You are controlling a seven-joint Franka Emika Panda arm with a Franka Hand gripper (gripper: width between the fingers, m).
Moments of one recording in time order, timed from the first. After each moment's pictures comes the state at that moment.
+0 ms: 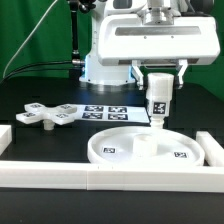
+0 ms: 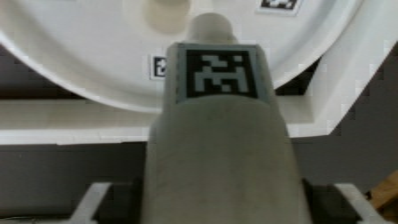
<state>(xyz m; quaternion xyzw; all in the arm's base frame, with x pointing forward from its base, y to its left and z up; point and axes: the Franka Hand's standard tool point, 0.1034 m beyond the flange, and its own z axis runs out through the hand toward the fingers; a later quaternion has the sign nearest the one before) 0.560 0.053 0.117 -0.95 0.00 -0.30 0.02</state>
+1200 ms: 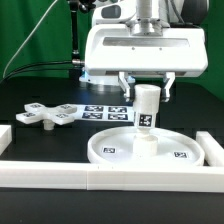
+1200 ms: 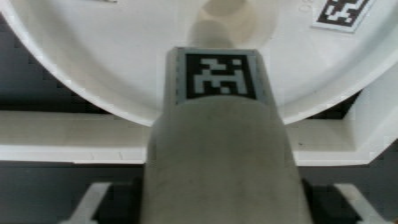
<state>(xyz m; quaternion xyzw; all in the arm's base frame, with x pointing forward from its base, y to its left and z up) 0.569 0.034 0.100 -0.96 -0.02 -0.28 0.00</state>
